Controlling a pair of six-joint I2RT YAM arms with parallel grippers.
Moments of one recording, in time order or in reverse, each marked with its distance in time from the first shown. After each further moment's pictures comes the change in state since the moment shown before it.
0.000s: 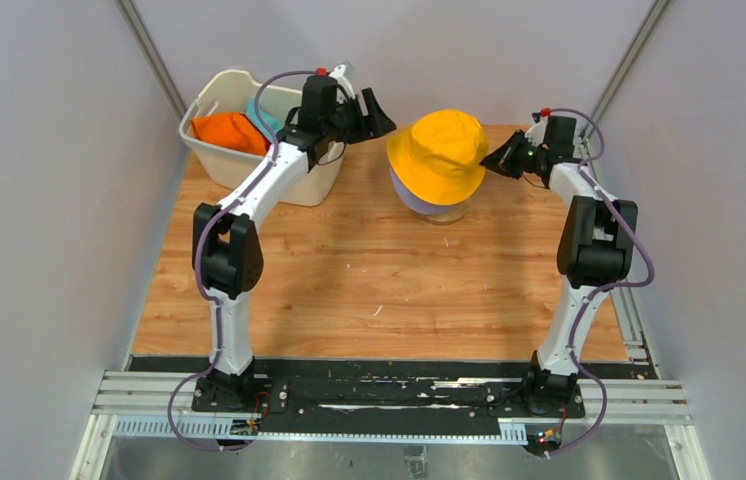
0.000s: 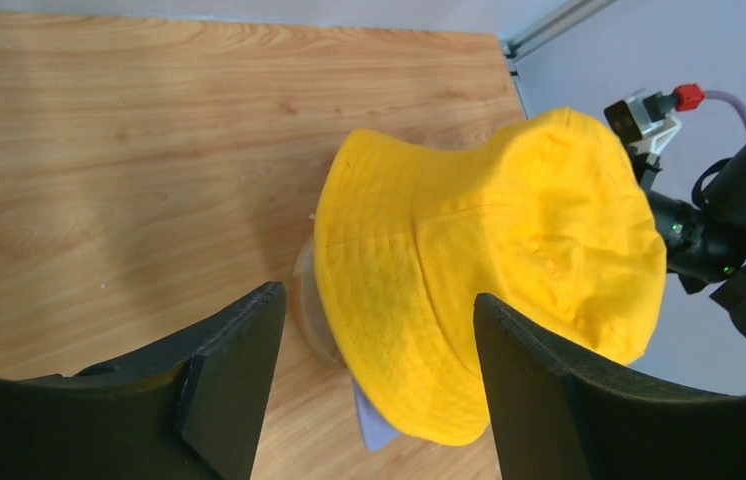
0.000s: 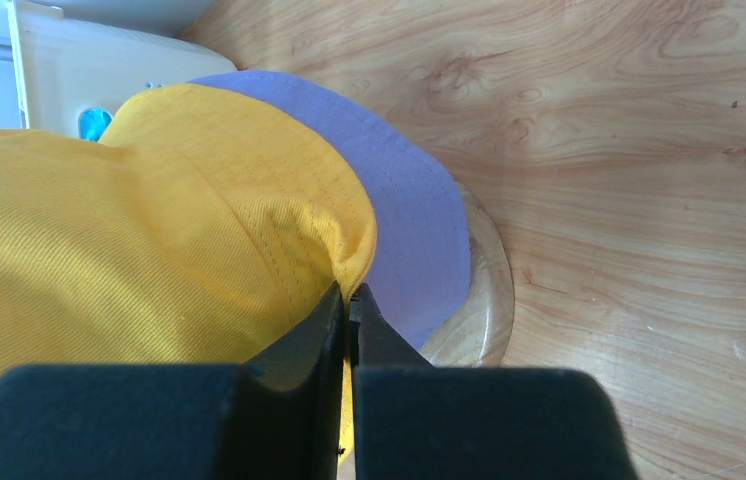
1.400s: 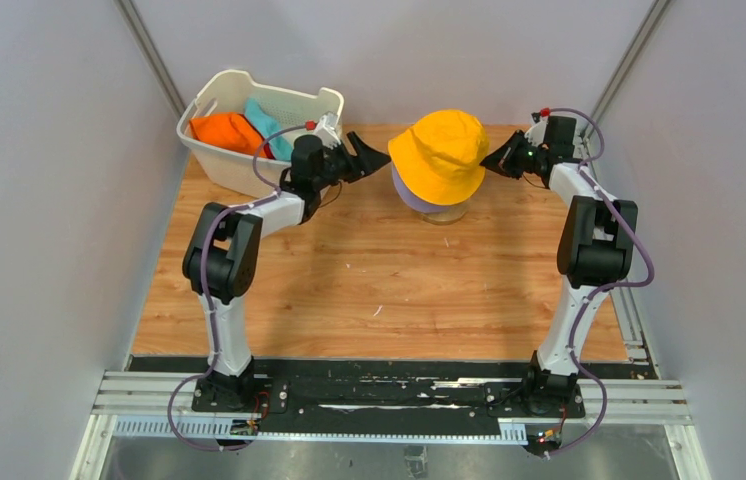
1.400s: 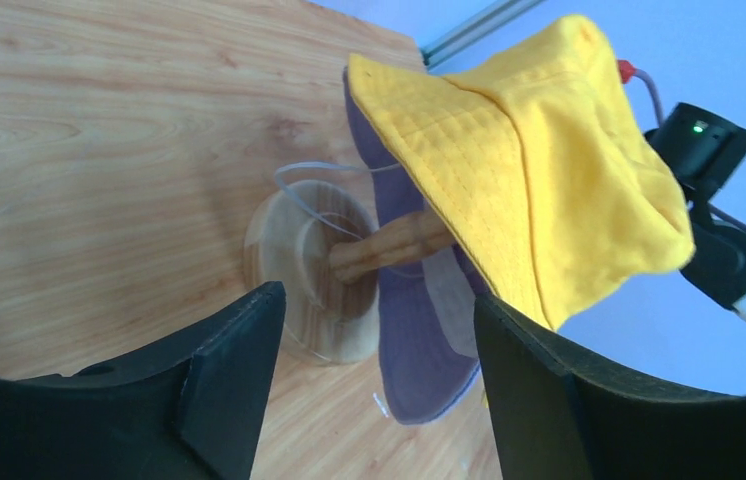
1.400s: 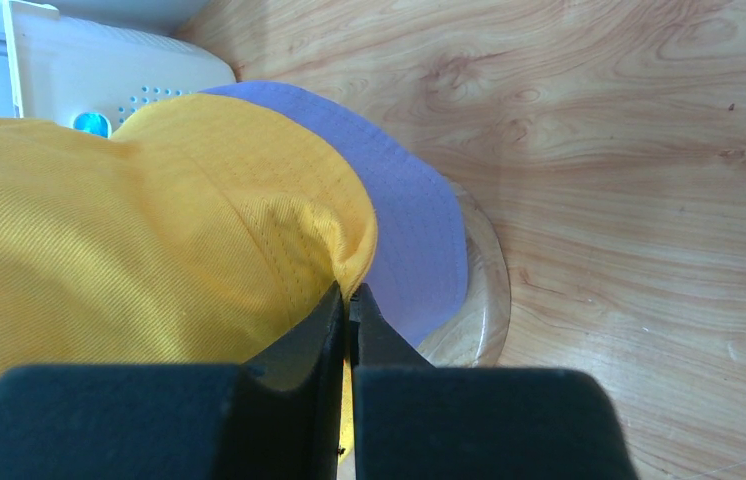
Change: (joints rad) left arm 0.027 -0.050 -0.608 0.758 0.113 -0.252; right arm 0.002 0.000 0.003 -0.001 0.000 -0.014
